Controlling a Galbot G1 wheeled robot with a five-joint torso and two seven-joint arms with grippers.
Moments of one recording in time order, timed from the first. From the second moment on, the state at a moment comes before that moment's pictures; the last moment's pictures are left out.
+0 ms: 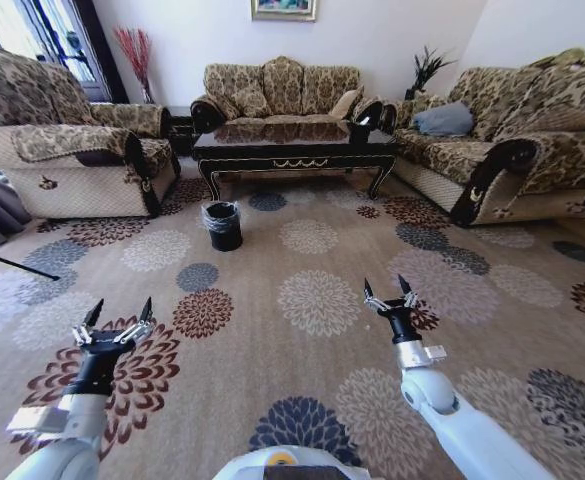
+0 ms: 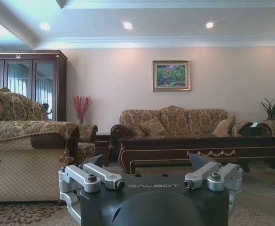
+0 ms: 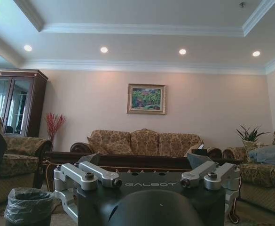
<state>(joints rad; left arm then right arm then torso) 1.86 -1.29 -0.95 -2.35 -0.49 -0.15 0.04 -1.33 0.88 0.33 1.81 0.48 0.54 0.24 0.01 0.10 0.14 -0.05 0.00</state>
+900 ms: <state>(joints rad) 1.86 -1.29 -0.93 -2.35 -0.45 -0.12 0.01 -1.33 0.88 0.34 1.81 0.48 0.55 0.22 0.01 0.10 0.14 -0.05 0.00</state>
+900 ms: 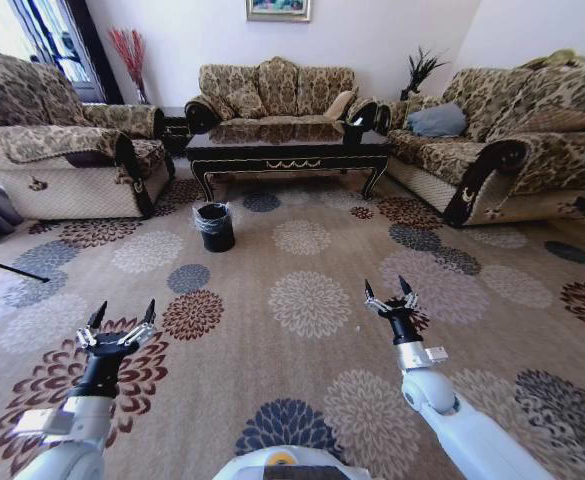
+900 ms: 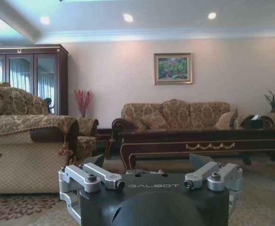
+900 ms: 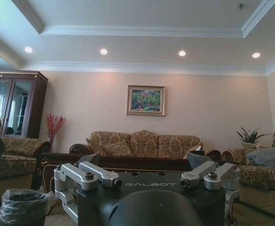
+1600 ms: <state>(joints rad) 1.82 -1.27 -0.99 -2.32 -0.49 -0.11 0.02 -1.39 0.86 0.47 1.91 0.45 0.45 0.28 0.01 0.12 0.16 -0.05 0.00</state>
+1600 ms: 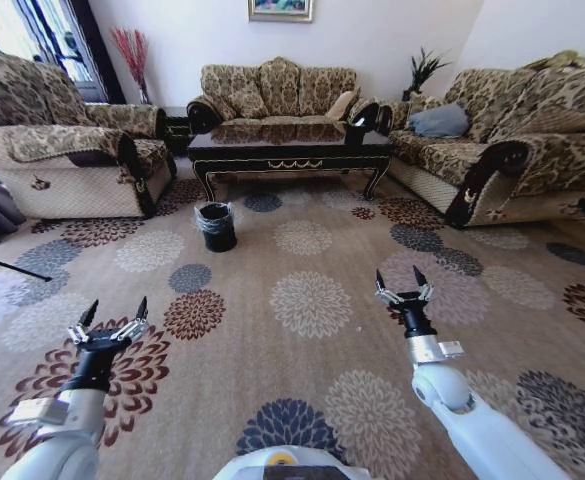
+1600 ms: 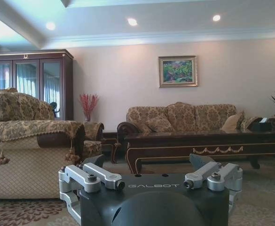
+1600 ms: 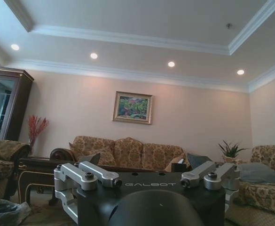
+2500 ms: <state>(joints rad) 1.74 -1.15 -1.16 -2.26 -0.65 0.01 0.09 -1.55 0.80 0.82 2.09 0.62 0.18 0.04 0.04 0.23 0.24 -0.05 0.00</state>
